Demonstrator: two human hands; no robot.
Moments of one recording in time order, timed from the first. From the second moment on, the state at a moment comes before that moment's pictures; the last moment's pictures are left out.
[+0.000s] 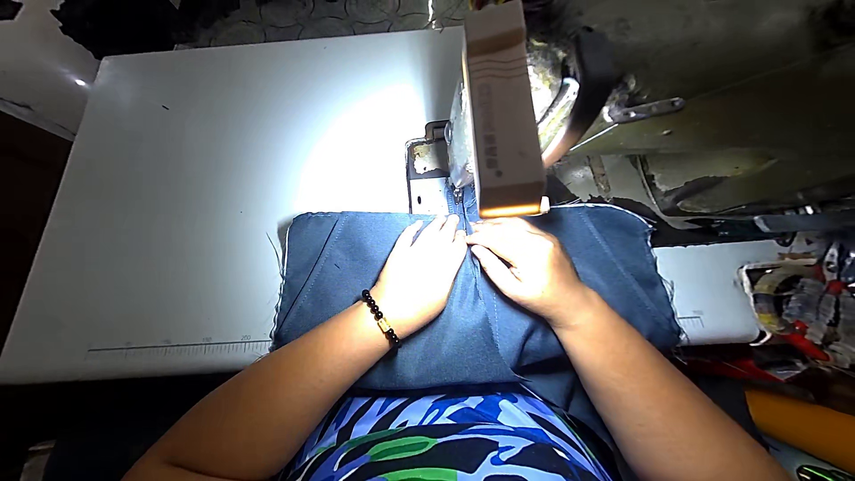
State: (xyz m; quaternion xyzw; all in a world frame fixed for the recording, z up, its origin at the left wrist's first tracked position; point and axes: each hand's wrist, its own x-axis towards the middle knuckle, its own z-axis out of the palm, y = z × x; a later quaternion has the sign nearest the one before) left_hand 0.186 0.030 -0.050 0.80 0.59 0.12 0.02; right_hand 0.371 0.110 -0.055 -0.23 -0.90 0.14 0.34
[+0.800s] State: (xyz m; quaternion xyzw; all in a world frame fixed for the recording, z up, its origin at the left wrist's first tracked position) left_hand 0.187 0.049 -0.043 0.78 0.62 0.08 0.04; right_hand 0.360 0.155 -0.056 -0.25 -0.90 0.19 0.29
